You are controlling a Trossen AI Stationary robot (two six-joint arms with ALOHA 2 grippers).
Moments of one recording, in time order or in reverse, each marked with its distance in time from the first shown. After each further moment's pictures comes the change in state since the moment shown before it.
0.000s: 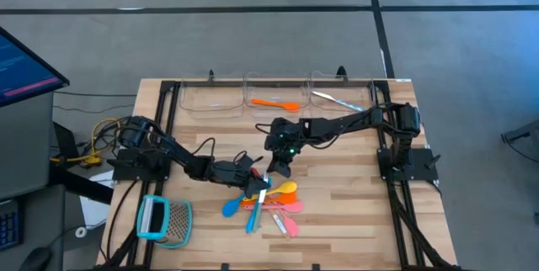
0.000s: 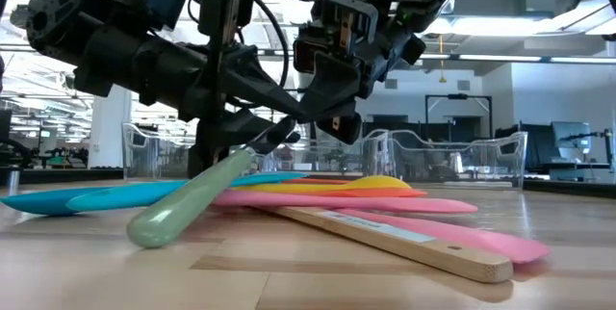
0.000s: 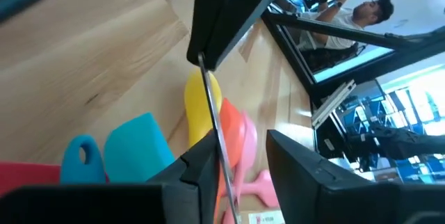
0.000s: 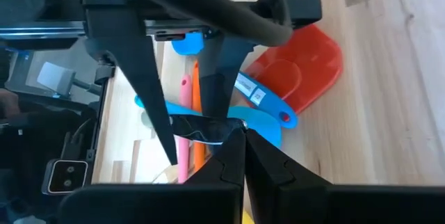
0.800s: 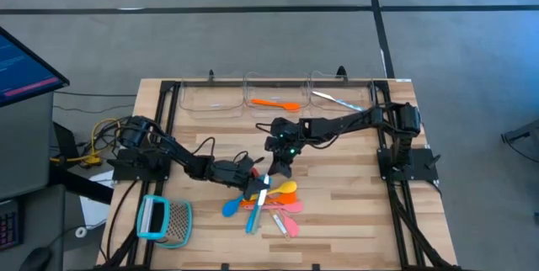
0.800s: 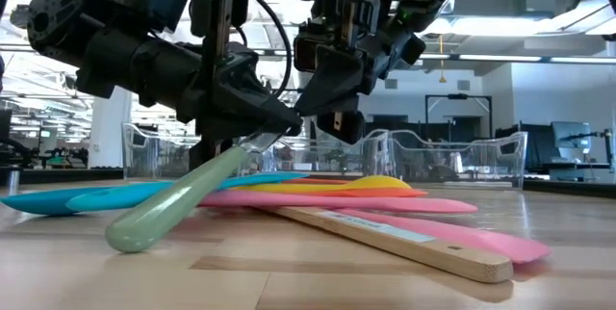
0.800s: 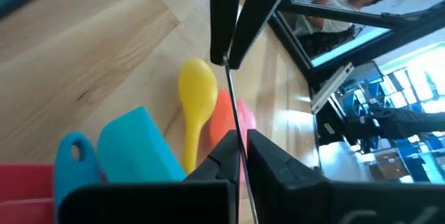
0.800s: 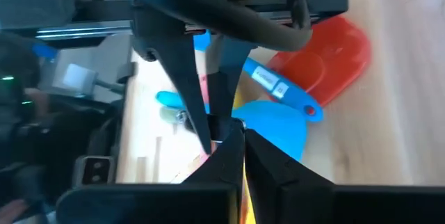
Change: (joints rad) left arm 0.002 0.000 -0.002 0.007 0.061 0.060; right arm -0.008 0.000 0.000 0.000 -0.069 0.049
